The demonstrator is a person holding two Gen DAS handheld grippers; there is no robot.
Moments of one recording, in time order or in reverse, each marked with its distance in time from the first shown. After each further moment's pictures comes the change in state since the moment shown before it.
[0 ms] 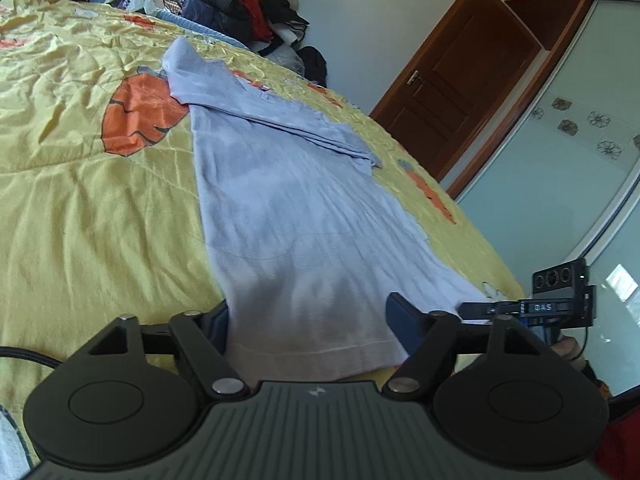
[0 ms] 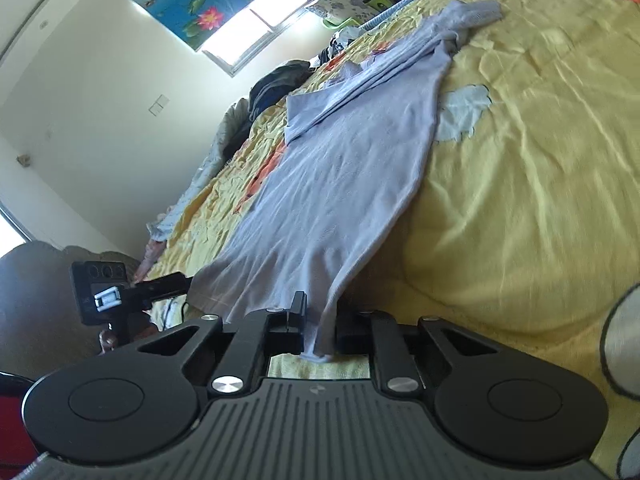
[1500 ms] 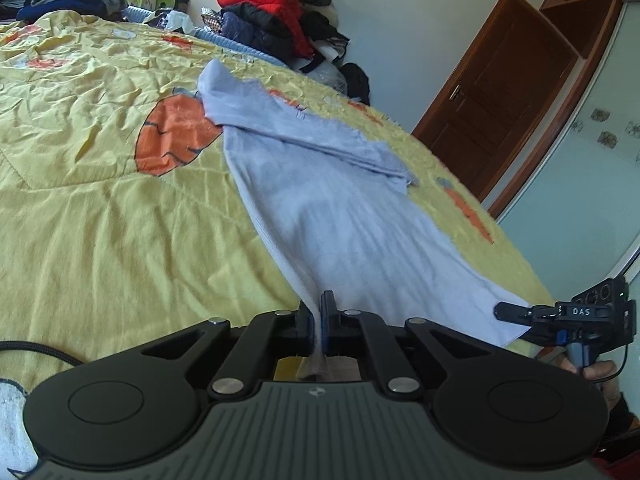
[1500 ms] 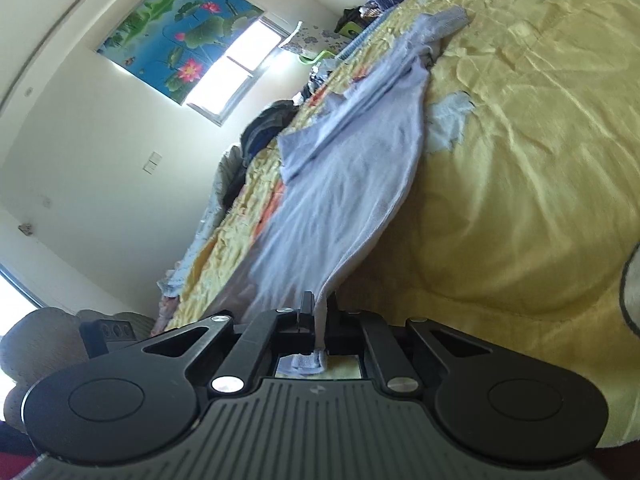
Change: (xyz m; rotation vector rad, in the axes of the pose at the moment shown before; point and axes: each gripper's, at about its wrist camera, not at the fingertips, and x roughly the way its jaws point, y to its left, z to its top) left arm -0.008 -0.017 0.005 -0.026 -0.055 0.129; right arm -0.006 0.008 0.001 0.145 -0.136 0.035
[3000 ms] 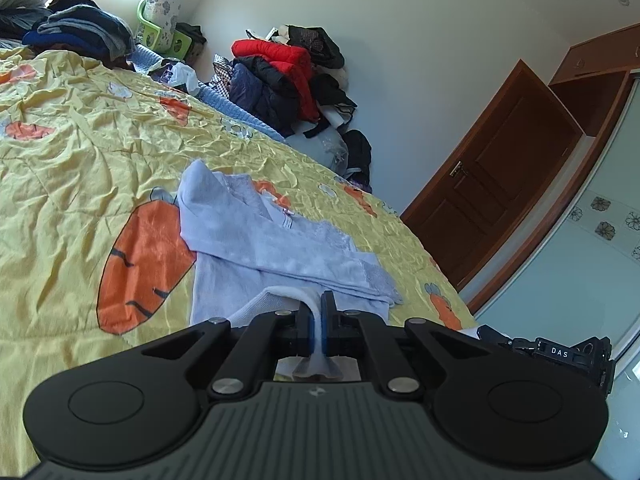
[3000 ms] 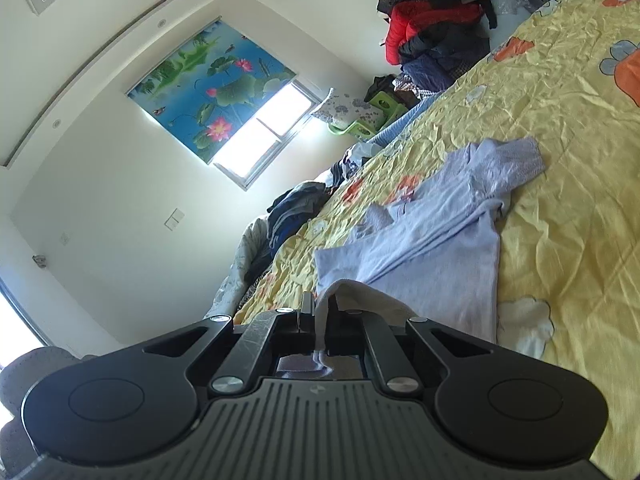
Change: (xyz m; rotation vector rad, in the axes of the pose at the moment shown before) left arm 0.015 -0.009 0.105 -0.113 -0.172 -0.017; right arm 0.026 0.029 0.110 -0.070 -0.203 0.036
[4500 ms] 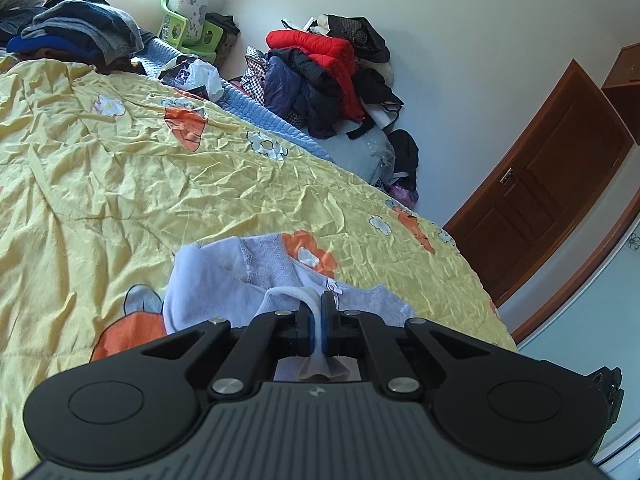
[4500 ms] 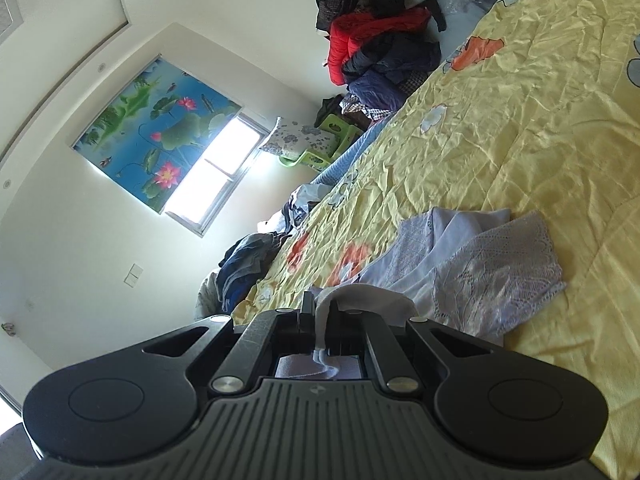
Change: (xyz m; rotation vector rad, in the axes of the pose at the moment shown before) left arm 0.146 0.026 0.110 -0.029 0.039 0.125; right arm 0.122 -0.087 0.098 0.126 -0.069 -0.104
